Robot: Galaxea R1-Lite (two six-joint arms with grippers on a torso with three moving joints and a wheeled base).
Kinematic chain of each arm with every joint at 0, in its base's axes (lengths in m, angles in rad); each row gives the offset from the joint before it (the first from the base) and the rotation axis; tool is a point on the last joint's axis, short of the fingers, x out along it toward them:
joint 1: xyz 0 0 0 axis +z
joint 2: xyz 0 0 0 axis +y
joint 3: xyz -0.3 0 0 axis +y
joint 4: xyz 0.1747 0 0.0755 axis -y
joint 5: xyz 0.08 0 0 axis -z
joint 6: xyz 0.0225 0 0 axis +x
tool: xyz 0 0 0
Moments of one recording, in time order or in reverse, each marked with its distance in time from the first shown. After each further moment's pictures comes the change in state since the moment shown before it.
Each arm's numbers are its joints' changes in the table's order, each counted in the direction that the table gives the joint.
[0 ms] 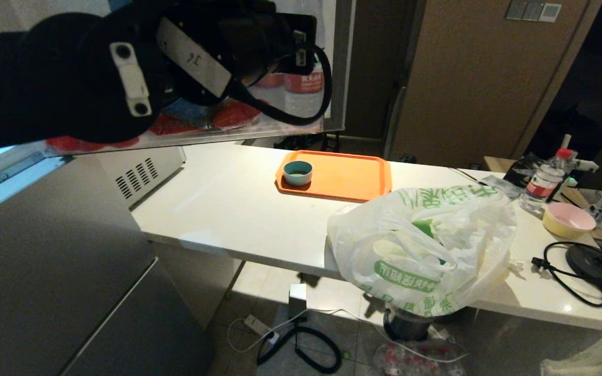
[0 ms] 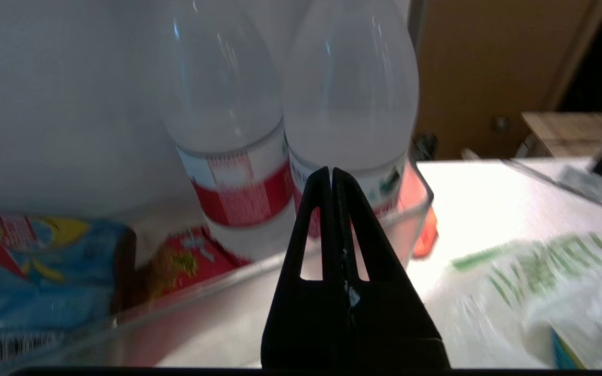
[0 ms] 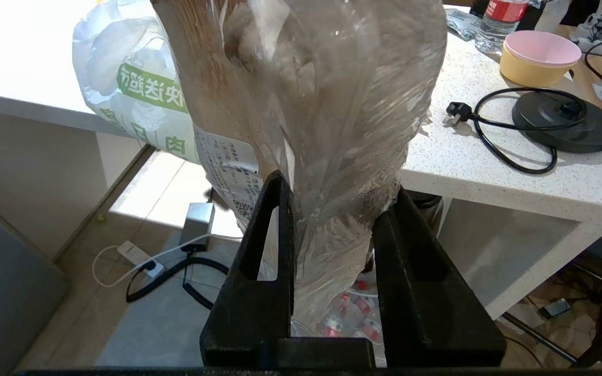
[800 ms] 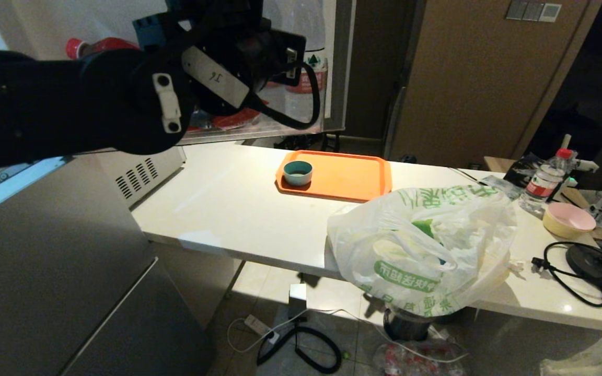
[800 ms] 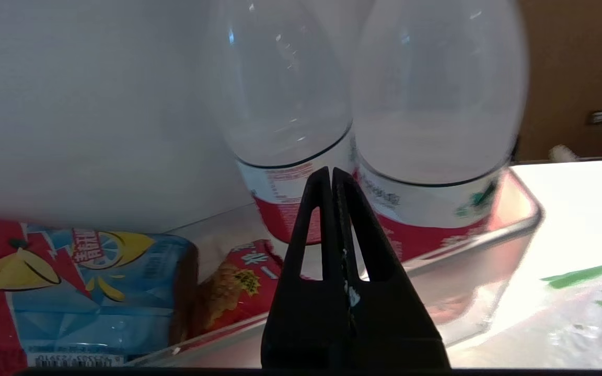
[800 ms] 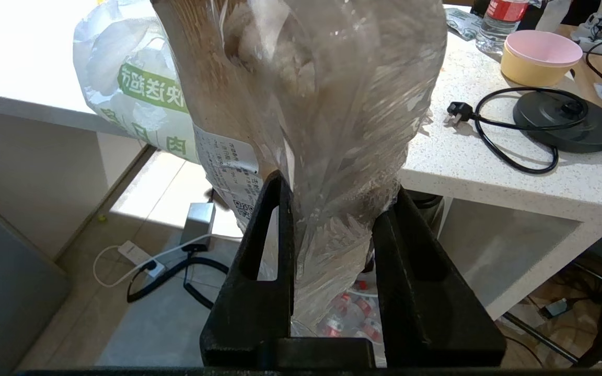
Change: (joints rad) left arm 0.044 0.048 0.001 0.080 -0.081 0.148; right arm 0.000 0.000 0.000 0.000 0.000 0.002
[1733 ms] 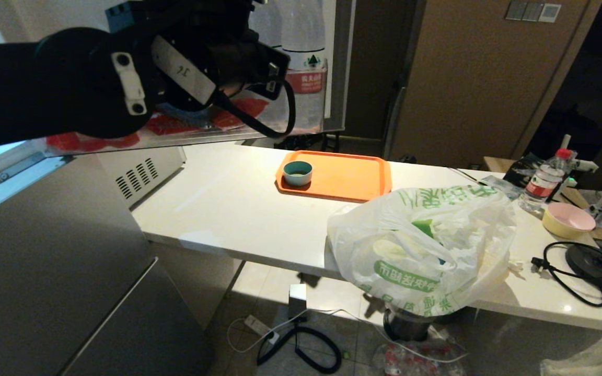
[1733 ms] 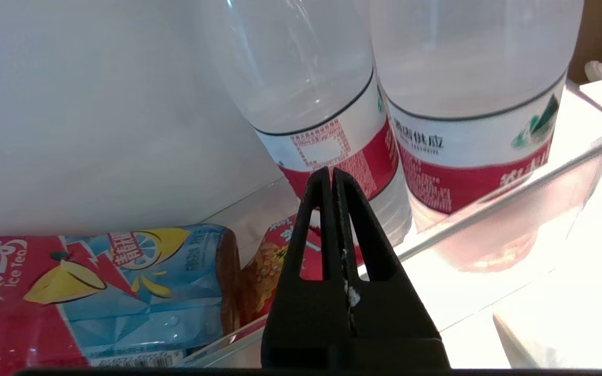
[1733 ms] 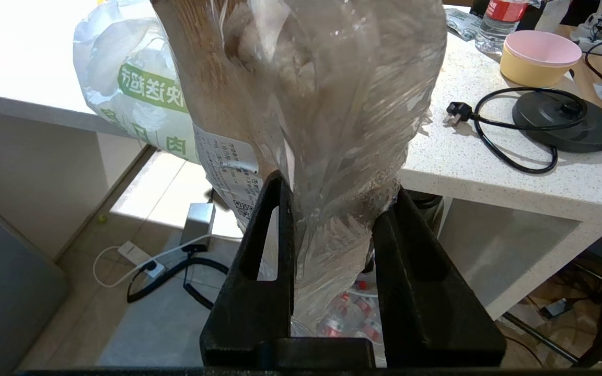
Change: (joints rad) left arm 0.048 -0.041 0.000 -0.161 0.080 0.103; right arm 0.000 0.000 0.000 0.000 0.000 0.000
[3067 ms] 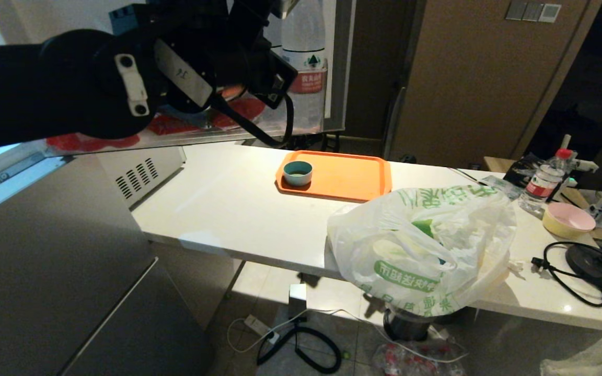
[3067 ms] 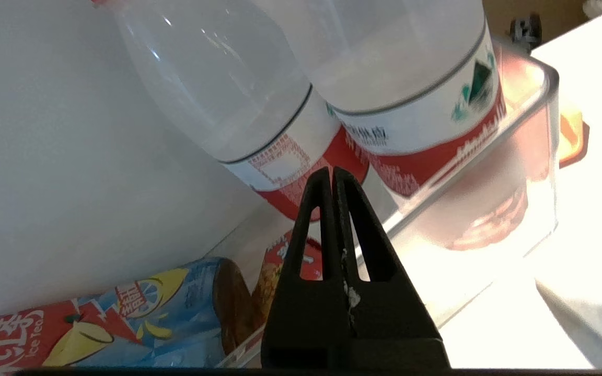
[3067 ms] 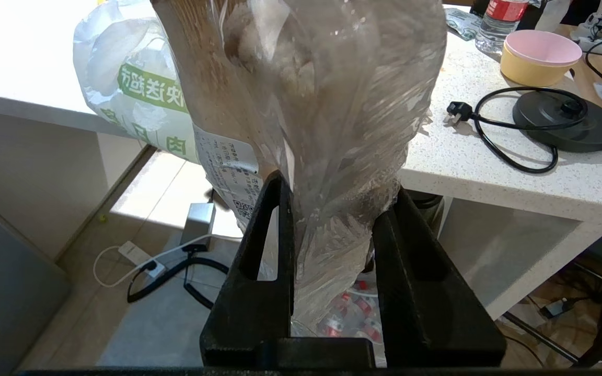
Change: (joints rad) left arm 0.001 0.005 -0.001 -0.014 0.096 0.205; right arm 0.000 0.000 0.000 0.000 0.000 0.000
